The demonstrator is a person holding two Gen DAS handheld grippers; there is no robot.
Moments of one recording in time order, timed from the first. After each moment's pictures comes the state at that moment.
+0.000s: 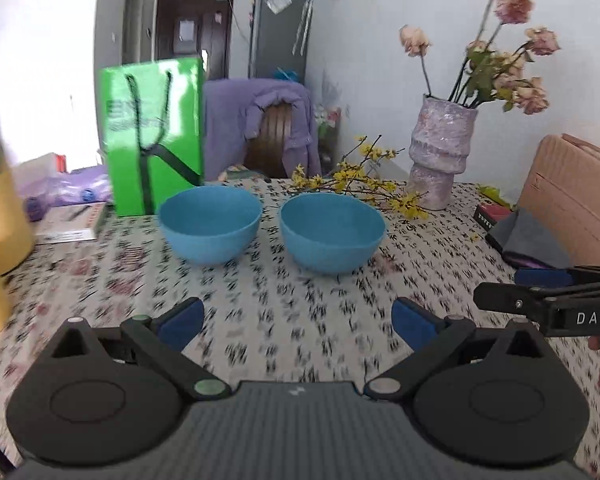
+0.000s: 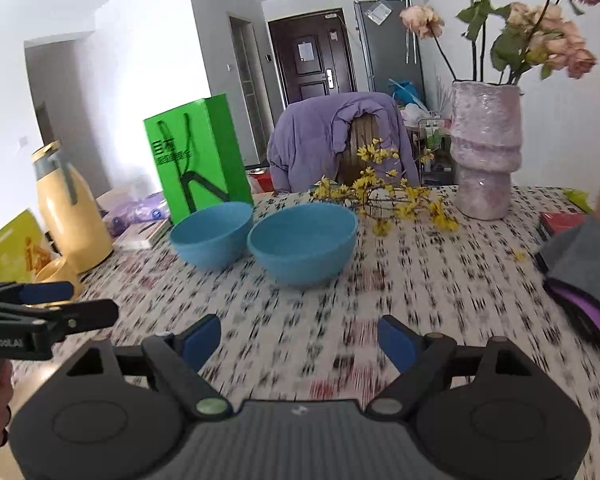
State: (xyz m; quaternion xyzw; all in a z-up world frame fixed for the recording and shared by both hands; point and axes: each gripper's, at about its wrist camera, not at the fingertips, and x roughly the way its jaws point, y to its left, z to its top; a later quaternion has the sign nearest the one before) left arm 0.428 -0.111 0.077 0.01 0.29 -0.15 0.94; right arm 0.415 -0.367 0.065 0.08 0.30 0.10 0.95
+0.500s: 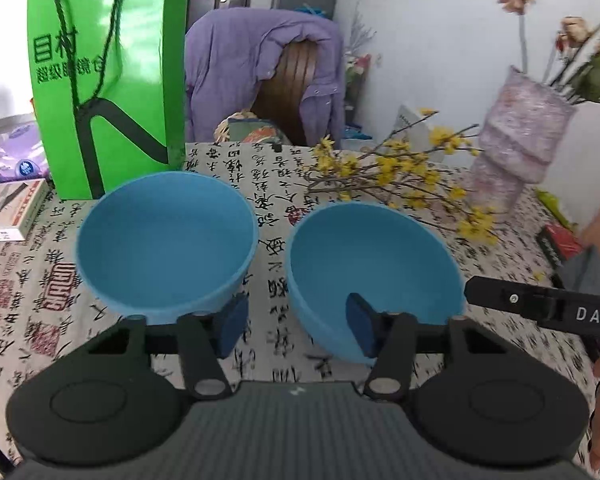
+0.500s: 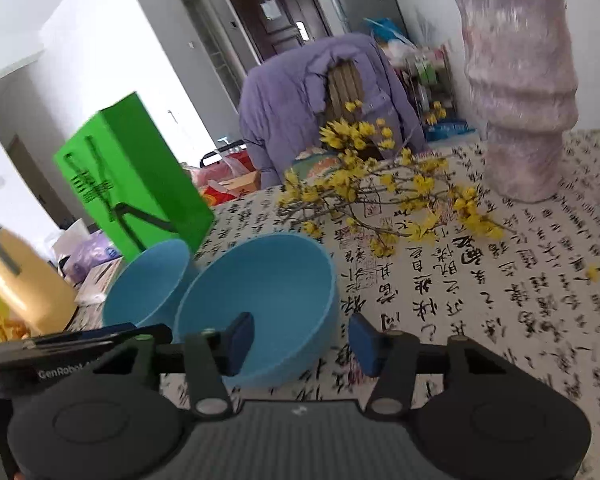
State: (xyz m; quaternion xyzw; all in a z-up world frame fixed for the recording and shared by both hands) left arm 0.619 -0.158 0.034 -0.03 0.39 -0.12 0.91; right arm 0.613 -0.404 0.022 0.18 0.37 0.10 0.90
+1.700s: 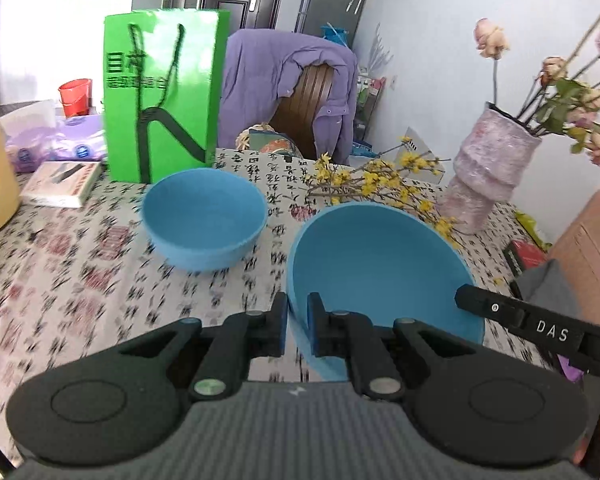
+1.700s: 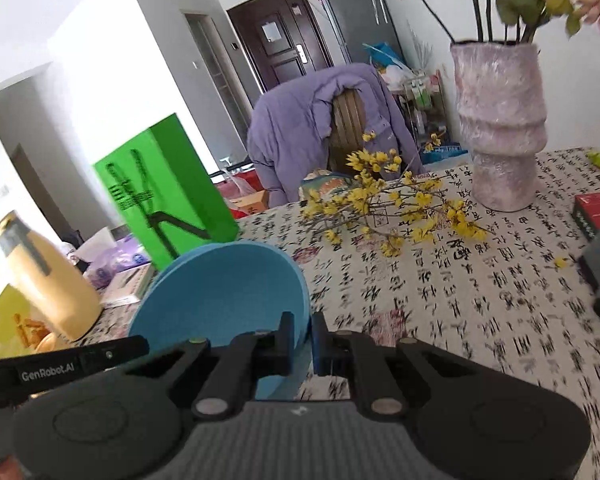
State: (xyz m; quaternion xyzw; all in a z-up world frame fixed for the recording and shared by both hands) left arm 0.500 -0.142 0.105 -0.06 0.38 -0.09 0.92; right arm 0.516 -0.379 0.080 0.17 0.34 0.09 0.92
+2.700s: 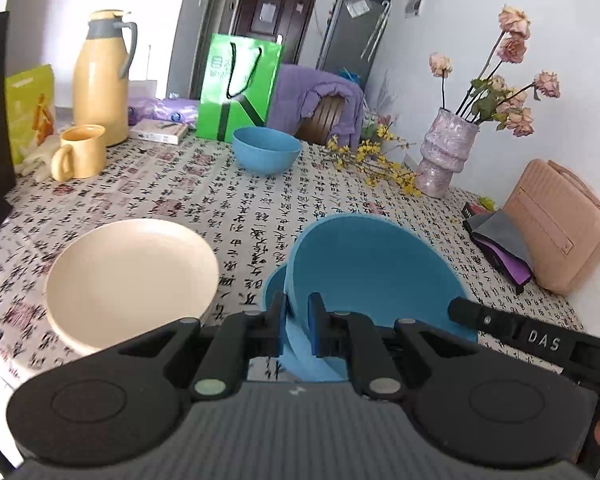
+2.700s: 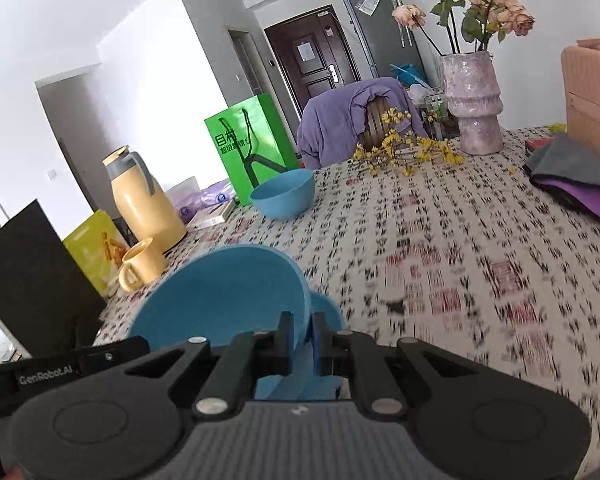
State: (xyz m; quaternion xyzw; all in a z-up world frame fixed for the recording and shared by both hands) left arm 0.169 -0.088 0.085 -0.10 0.30 -0.06 0.95; right arm 0.198 -0.326 0.069 0.16 0.30 0.13 0.93
